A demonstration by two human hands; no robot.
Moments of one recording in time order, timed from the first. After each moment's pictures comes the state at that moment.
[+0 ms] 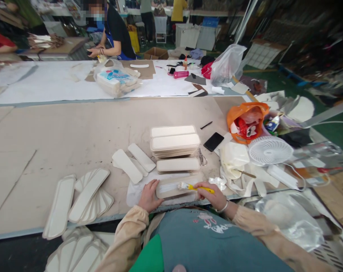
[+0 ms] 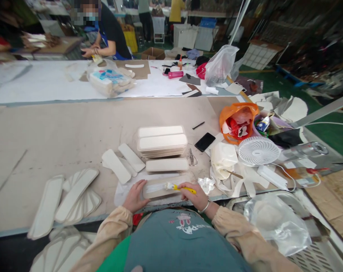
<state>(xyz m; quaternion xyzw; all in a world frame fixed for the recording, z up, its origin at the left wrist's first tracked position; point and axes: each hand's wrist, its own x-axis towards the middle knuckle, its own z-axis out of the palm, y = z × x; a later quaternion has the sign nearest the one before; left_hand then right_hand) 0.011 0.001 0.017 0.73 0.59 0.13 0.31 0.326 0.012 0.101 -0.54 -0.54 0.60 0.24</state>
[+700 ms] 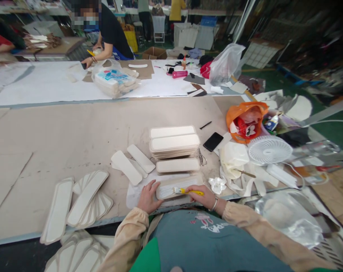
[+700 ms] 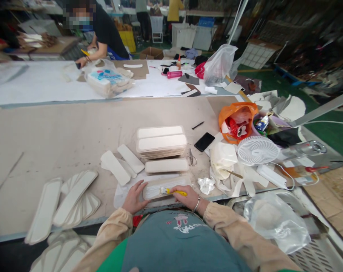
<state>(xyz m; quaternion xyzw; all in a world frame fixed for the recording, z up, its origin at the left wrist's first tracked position) 0.006 0.000 0.011 0.76 0.57 0.14 0.28 0.305 0.018 0.076 -0.50 -0.60 0.59 0.19</state>
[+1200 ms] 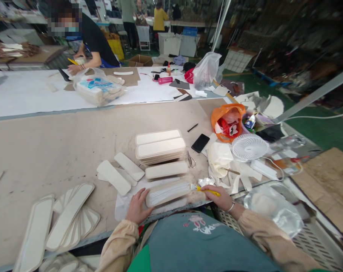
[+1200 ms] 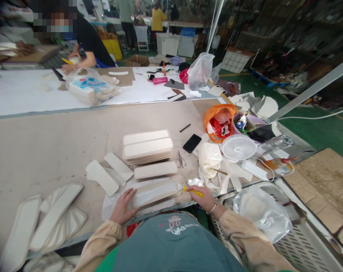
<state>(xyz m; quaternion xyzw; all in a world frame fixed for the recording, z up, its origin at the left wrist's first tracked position) 0.003 -0.001 -0.003 0.77 0.57 0.15 0.25 0.406 0.000 0.090 -0.59 -0.61 0.48 0.22</state>
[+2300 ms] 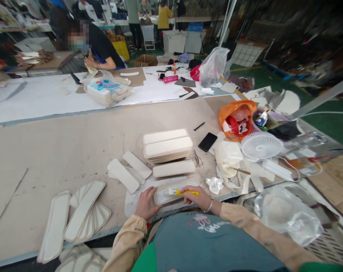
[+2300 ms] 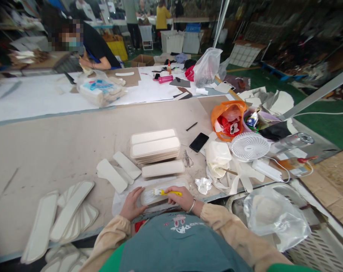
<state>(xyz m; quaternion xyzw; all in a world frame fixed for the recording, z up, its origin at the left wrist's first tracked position) 0.006 0.003 0.009 0.74 0.59 0.13 0.29 0.293 0.018 0.084 -0.51 -0.48 0.67 0.26</state>
